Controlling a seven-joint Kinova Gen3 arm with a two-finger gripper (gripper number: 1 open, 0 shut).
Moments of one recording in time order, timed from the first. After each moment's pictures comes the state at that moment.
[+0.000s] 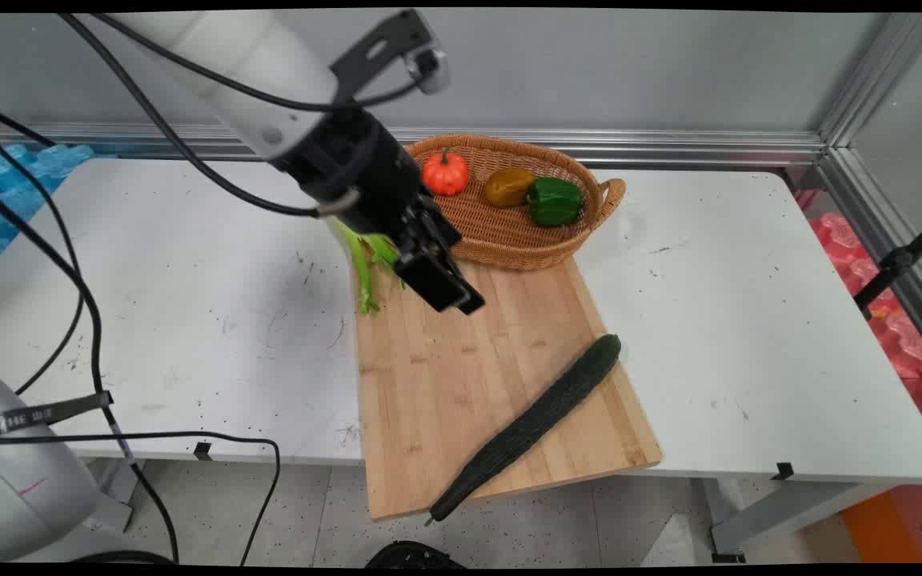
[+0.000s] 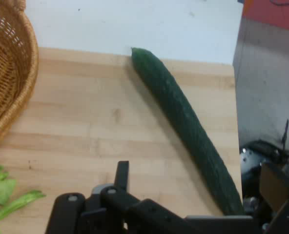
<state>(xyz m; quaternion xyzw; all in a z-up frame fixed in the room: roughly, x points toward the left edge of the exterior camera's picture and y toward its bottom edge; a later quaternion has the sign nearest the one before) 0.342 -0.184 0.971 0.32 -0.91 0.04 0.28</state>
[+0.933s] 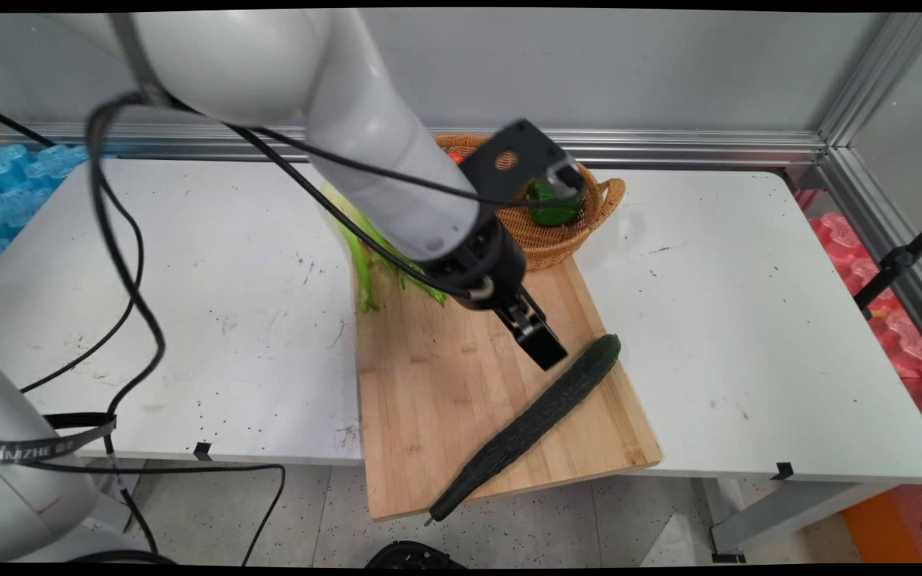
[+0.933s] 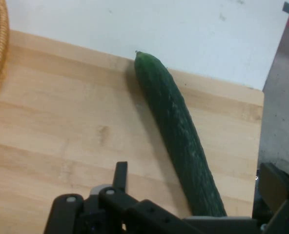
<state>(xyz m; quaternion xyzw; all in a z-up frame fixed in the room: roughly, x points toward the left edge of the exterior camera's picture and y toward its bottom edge) 0.246 -0.200 0.899 0.40 -0.88 0.05 0.24</state>
